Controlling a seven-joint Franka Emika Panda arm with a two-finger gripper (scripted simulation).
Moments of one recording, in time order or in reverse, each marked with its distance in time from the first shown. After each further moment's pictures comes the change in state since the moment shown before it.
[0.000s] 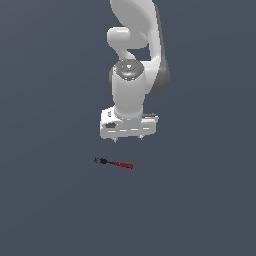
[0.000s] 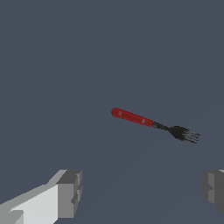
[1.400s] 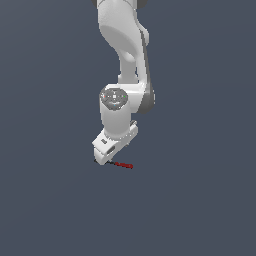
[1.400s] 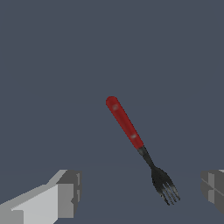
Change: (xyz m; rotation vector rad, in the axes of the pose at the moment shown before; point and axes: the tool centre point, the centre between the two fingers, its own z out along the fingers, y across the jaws) arm 0.014 0.042 0.066 -0.003 -0.020 -0.695
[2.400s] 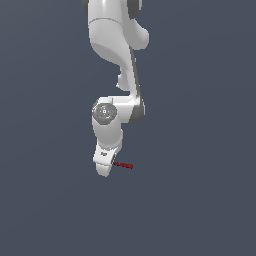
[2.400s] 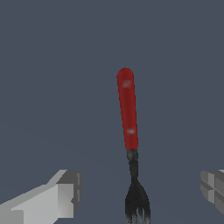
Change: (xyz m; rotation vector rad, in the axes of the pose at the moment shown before) arm -0.013 0.024 0.045 0.010 0.012 -0.466
